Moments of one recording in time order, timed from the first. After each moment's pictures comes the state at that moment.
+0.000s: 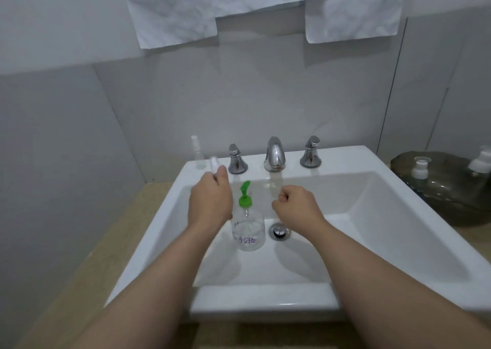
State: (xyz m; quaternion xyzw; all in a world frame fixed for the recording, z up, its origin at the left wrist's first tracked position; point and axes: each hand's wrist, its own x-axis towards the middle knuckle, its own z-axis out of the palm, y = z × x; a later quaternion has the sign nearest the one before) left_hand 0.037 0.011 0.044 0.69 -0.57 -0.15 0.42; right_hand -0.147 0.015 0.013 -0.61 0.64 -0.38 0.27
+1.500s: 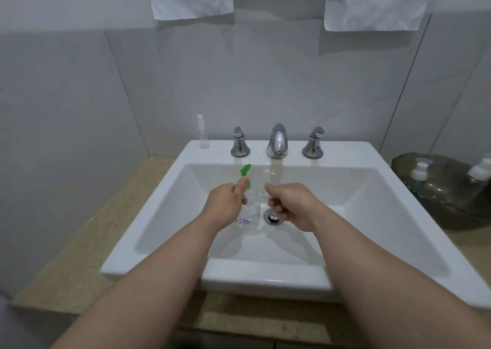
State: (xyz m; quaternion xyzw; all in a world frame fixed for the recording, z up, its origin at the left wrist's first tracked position) left_hand 0.023 0.032 0.013 0.67 -0.60 -0.29 0.33; right_hand -0.151 0.011 0.008 -0.42 0.54 -0.37 0.62
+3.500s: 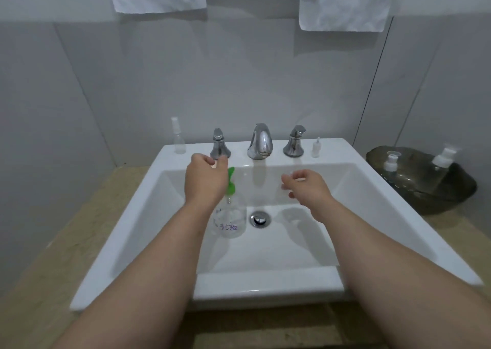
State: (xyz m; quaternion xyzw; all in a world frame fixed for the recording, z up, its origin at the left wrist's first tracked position) left_hand 0.020 -0.005 0.045 0.68 -0.51 -0.23 0.47; right_hand -0.195 0.000 0.011 -0.45 0.65 -0.46 0.39
